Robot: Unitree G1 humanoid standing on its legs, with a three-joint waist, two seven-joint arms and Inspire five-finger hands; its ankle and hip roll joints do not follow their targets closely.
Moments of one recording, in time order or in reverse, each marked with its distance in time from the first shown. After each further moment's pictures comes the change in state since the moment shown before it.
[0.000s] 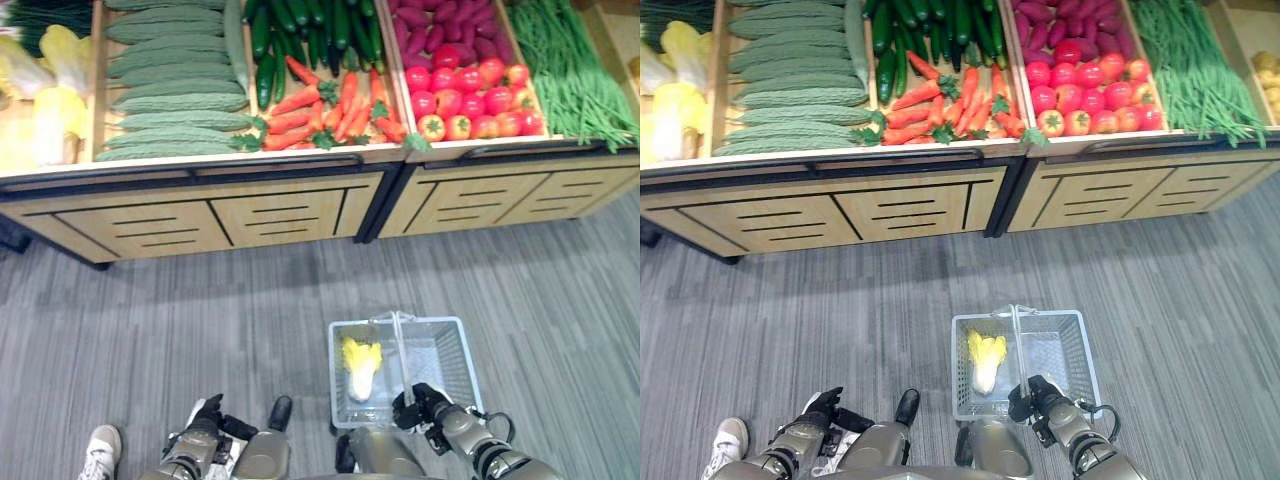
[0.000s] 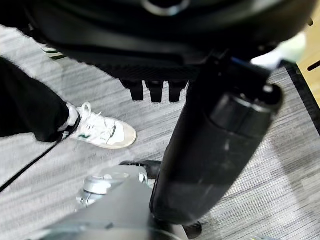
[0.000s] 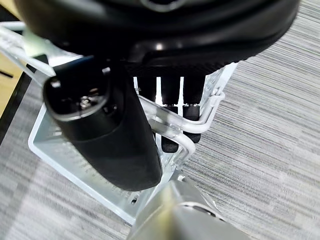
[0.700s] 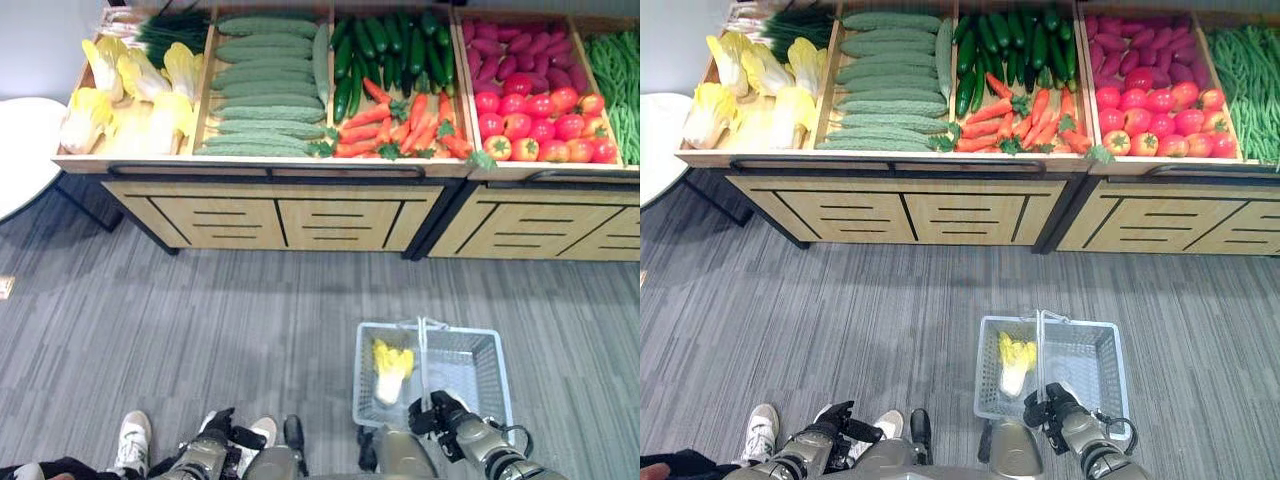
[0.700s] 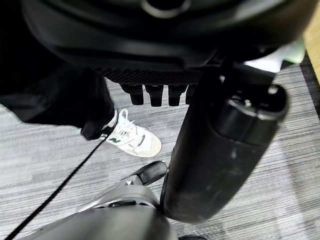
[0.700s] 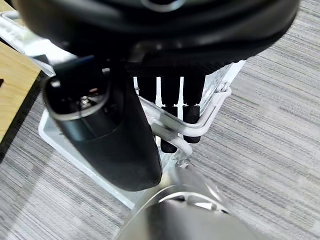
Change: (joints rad) left arm 0.046 -0.029 -0.015 -0.007 0.022 0.039 -0.002; right arm 0.062 -0.022 -0.085 0.003 0.004 0.024 -0.024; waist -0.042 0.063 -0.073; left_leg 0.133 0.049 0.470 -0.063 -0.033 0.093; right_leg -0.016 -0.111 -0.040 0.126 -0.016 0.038
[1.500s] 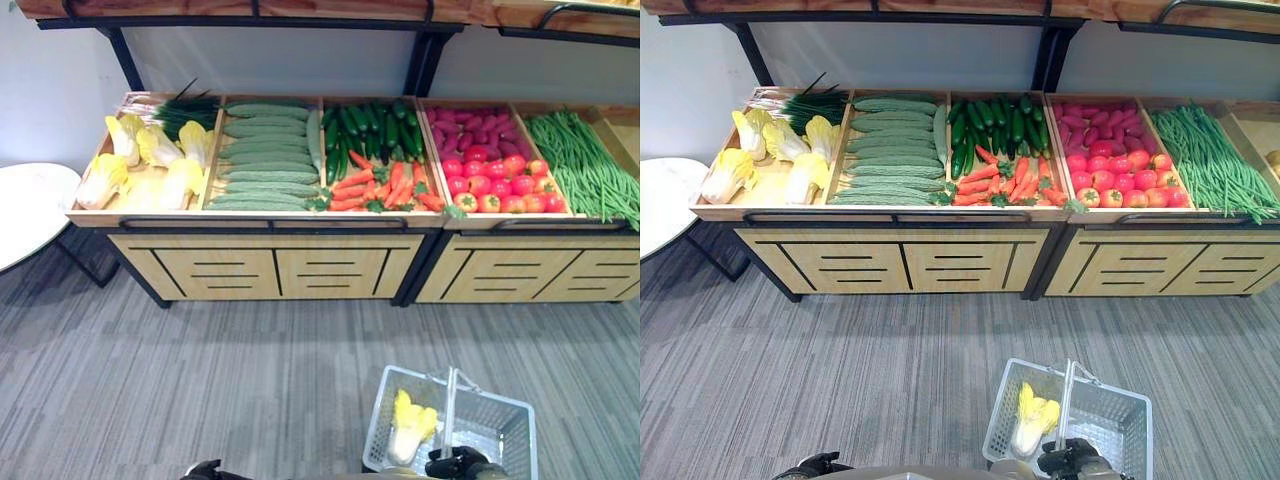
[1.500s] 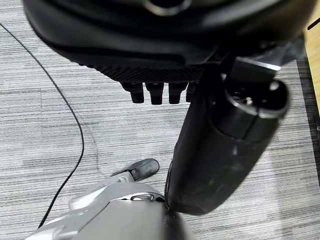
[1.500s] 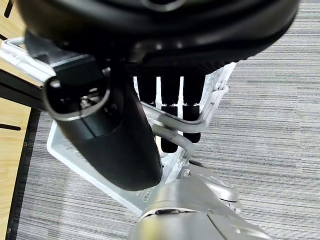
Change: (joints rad) left arm 0.103 0.017 0.105 0.069 -0.003 0.019 -0.088; right arm 0.106 0.016 -0.187 0.109 0.127 0.006 0.000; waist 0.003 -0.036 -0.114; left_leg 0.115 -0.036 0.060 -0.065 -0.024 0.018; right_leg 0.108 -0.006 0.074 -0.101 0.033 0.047
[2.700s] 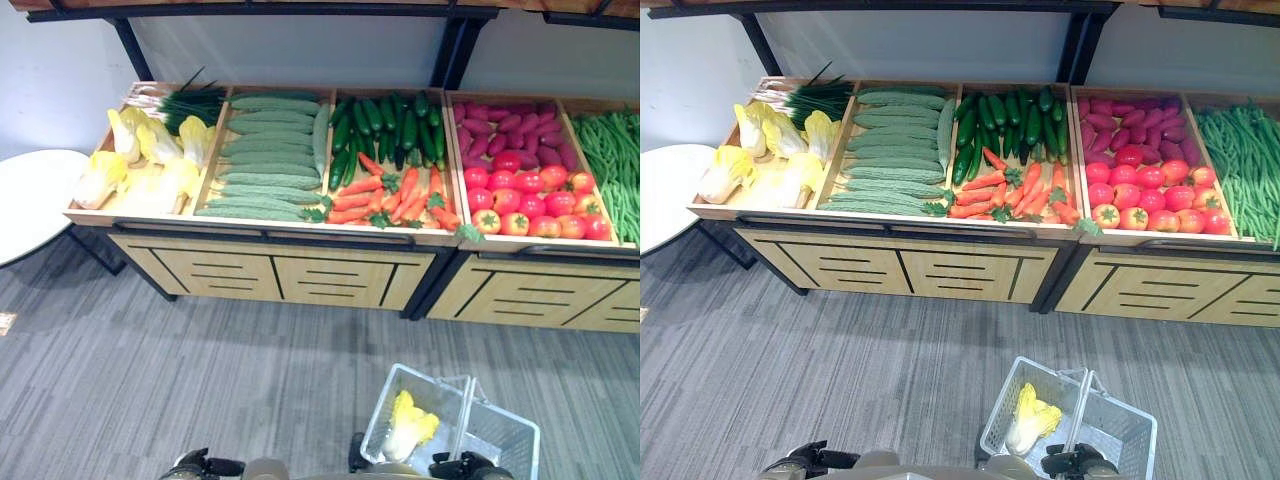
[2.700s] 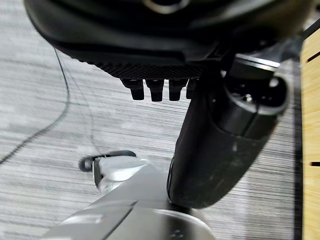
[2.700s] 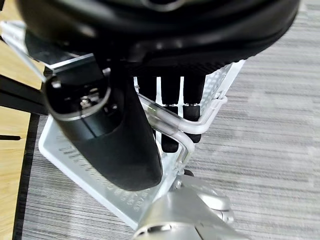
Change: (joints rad) left arm -0.052 0.023 0.045 0.017 -0.098 -0.003 0.006; right arm -0.013 -0.029 0.030 0.034 0.096 0.010 0.018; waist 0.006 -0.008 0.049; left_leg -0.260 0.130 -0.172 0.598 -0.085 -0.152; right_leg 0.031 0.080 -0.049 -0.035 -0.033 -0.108
